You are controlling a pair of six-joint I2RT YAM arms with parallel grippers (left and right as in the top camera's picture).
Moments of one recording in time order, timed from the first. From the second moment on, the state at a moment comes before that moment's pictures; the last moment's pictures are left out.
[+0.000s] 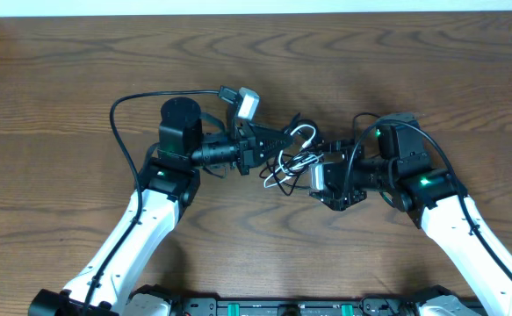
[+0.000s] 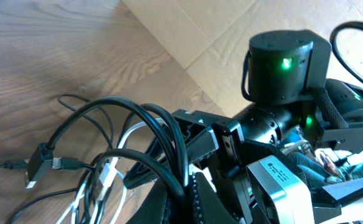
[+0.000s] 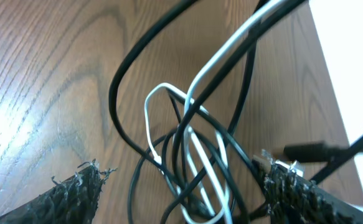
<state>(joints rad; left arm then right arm) -0.31 1.32 0.78 0.23 1.06 -0.48 0.32 1.26 0.81 -0.44 -0.74 -1.26</state>
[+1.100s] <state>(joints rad) -0.36 1.32 0.78 0.26 1.07 -0.48 0.32 1.40 0.81 -0.37 -0.67 -1.28</state>
